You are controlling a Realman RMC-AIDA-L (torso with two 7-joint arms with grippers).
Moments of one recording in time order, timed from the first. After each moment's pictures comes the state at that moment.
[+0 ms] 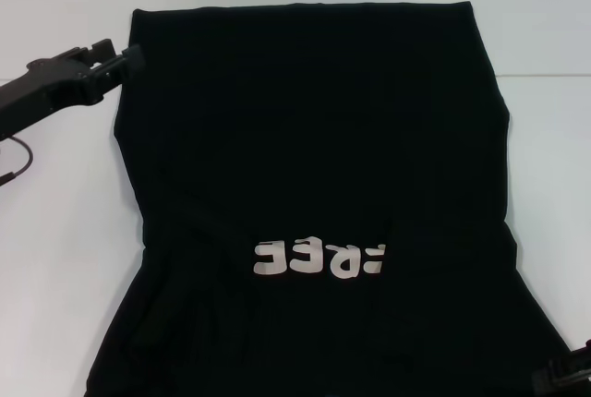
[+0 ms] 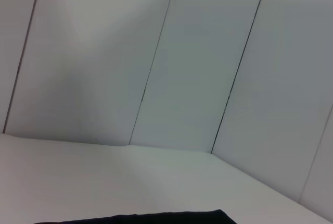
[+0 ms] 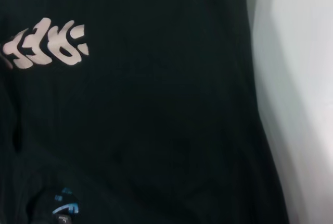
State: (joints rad) left arm -0.54 -2.05 0.55 0.65 1.70 1.24 -1.47; right arm 0.51 2.05 -0.66 -0.92 -2.66 -1.79 2.61
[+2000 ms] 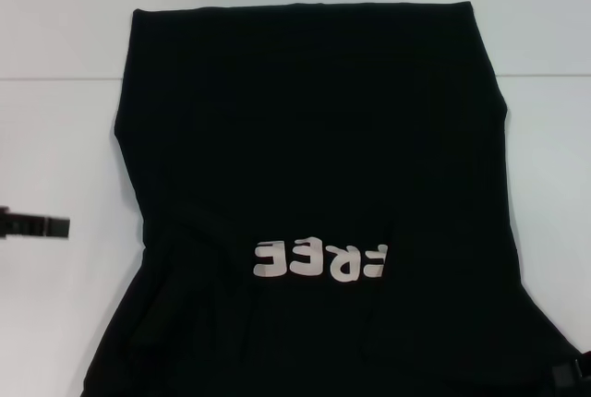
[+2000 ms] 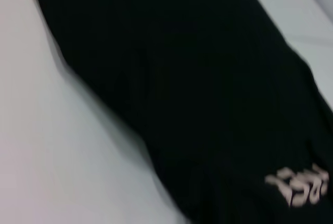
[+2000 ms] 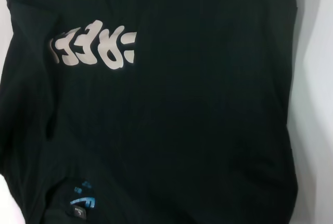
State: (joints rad) left arm -0.48 -1.88 0.60 0.94 2.33 1.68 -2.23; right arm 0.51 2.02 -0.54 -0.86 -2.64 -1.80 2.37
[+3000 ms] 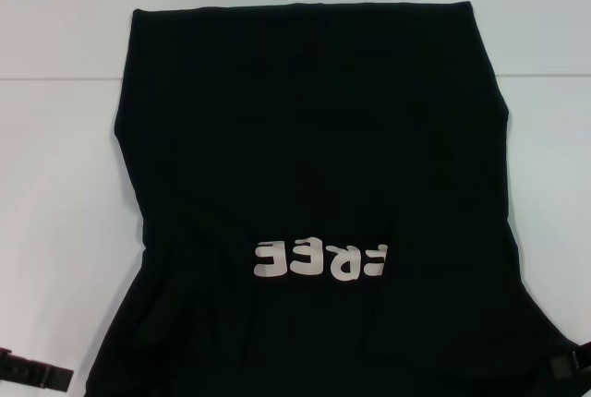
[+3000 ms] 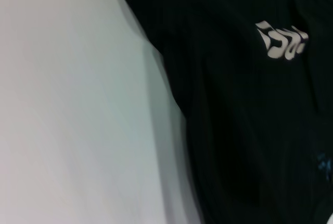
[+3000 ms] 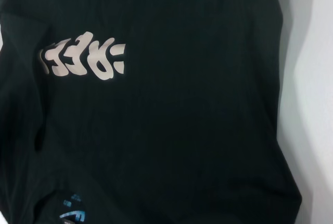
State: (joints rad) left arm -0.44 -1.91 0.62 0.86 2.51 1.85 -2.15; right arm 0.51 2.02 -0.54 -0.84 -2.64 -1.75 2.36
